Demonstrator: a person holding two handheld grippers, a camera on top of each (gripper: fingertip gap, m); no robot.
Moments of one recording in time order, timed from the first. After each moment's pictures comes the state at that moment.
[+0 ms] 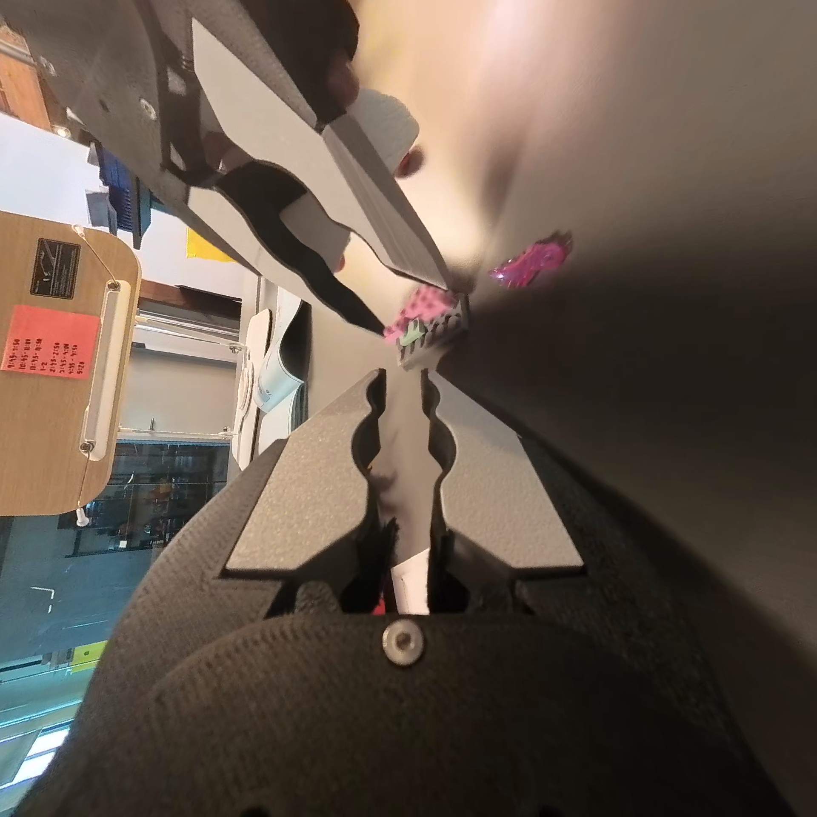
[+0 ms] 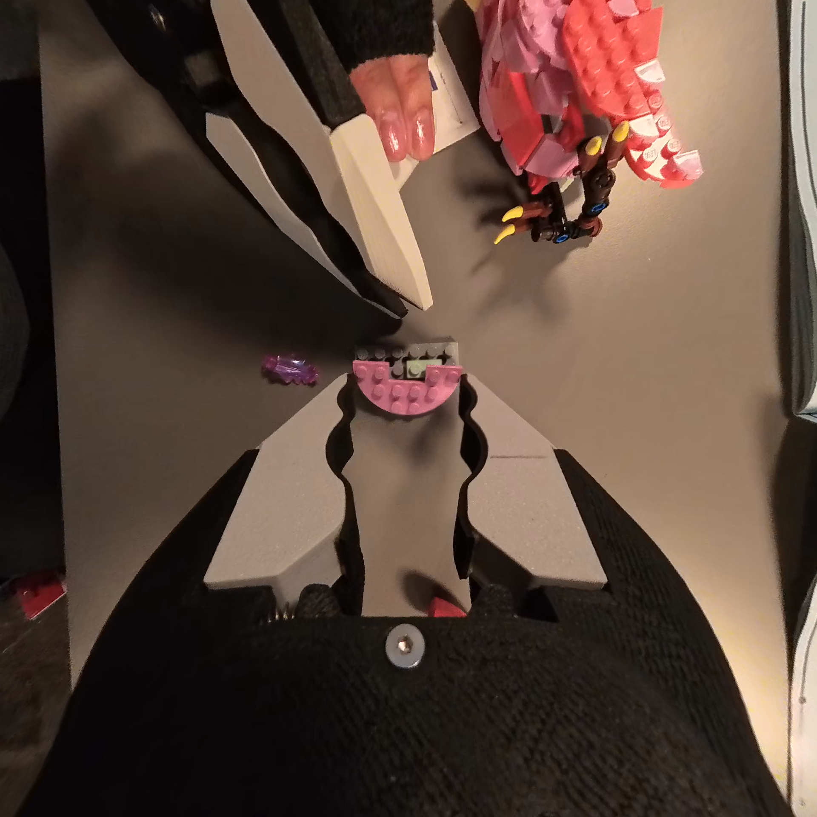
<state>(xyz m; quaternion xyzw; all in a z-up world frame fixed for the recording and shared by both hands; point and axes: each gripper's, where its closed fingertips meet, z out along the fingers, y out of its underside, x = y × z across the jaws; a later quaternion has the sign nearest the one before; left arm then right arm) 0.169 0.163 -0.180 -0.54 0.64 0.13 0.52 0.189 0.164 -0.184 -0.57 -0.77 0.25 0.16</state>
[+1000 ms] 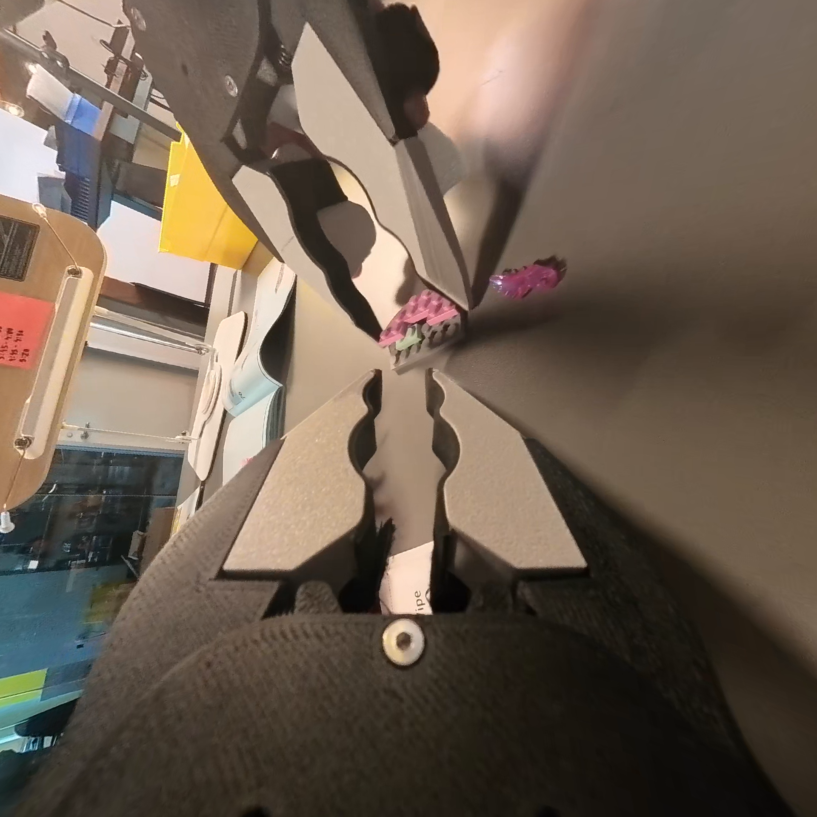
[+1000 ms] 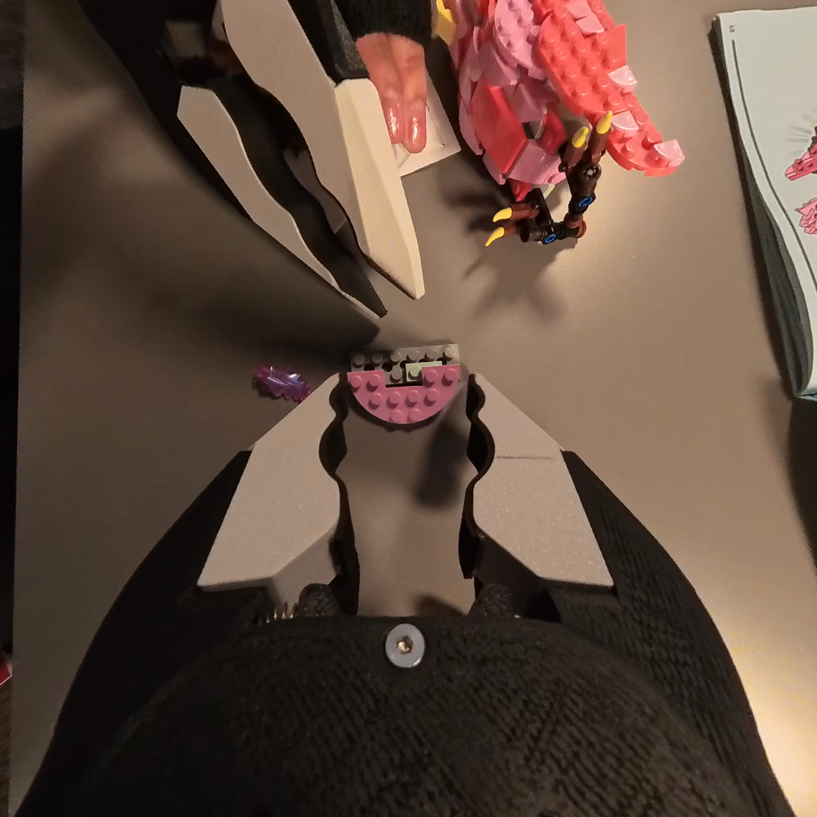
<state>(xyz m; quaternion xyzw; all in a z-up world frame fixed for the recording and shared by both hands) 0.170 0.157 -0.177 -0.57 0.63 0.07 0.52 0.186 0.164 -0.190 -0.58 -0.74 0.27 0.21</state>
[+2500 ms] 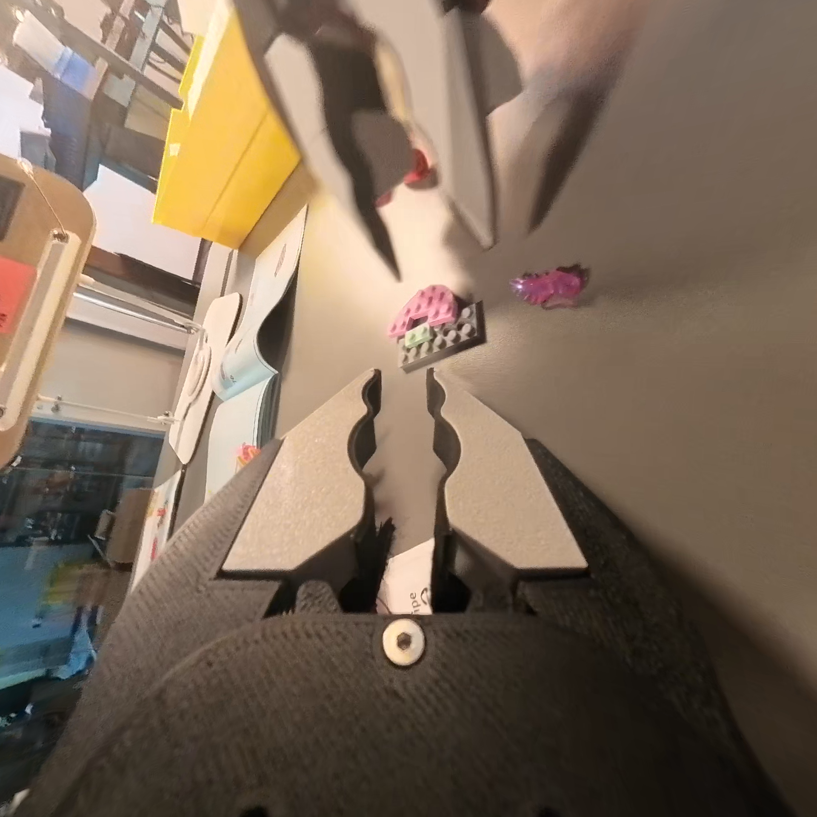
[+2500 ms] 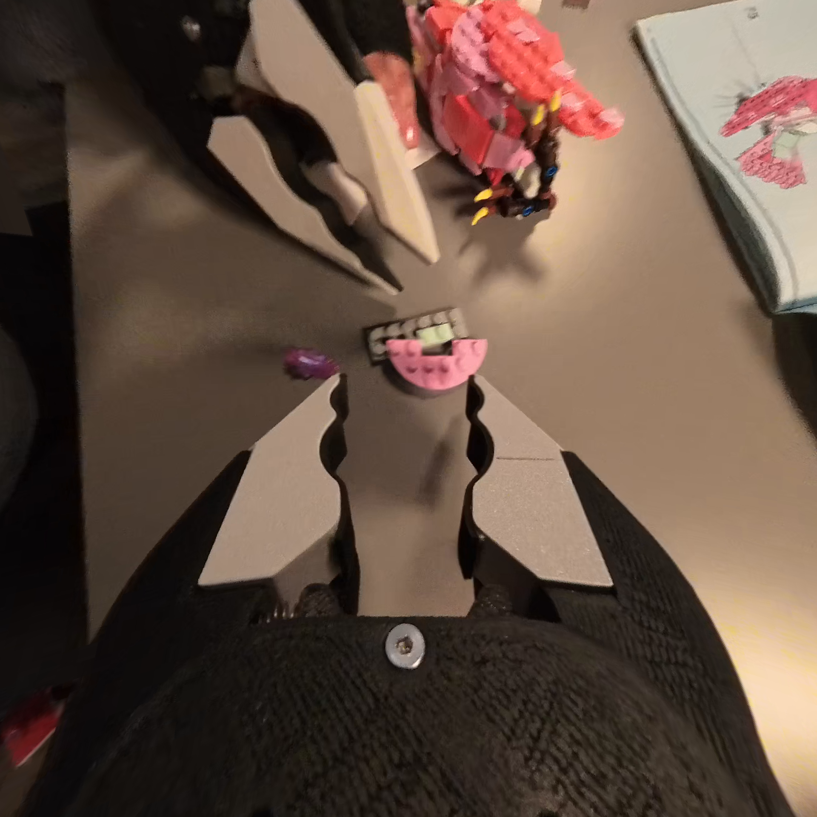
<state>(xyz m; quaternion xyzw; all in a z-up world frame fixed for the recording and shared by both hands) 0.168 0.161 -0.177 -0.59 0.61 0.05 0.52 0.209 0.157 -0.177 -0.62 -0.68 0.31 0.24</state>
